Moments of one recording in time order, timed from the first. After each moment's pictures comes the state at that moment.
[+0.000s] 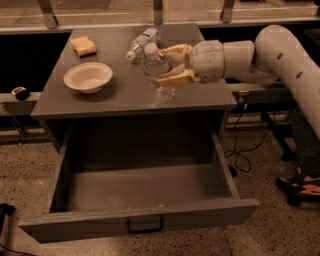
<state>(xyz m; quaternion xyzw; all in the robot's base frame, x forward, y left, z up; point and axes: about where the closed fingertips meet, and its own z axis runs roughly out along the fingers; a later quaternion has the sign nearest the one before) 0.617 -0.003 0.956 -0.63 0.41 0.32 0.58</state>
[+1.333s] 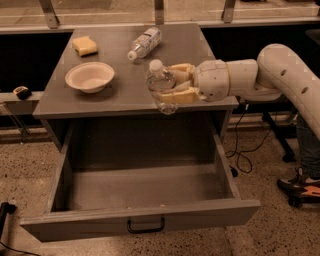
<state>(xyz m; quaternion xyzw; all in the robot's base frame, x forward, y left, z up) 0.576 -0.014 0.921 -0.61 0.44 0.38 0.54</state>
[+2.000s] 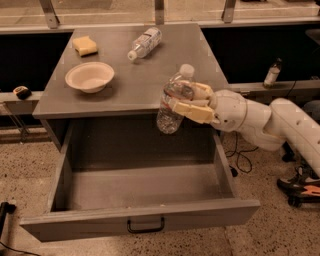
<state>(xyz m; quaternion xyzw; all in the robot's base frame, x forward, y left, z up) 0.535 -0.052 0.922 -0.43 0.42 0.50 0.63</state>
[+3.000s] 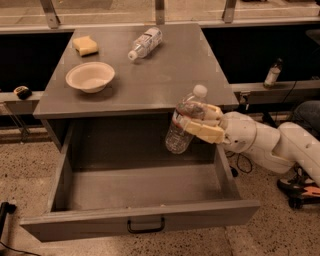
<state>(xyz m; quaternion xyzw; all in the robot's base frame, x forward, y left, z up) 0.512 -0.079 0.881 -0.38 0.45 0.52 0.61</state>
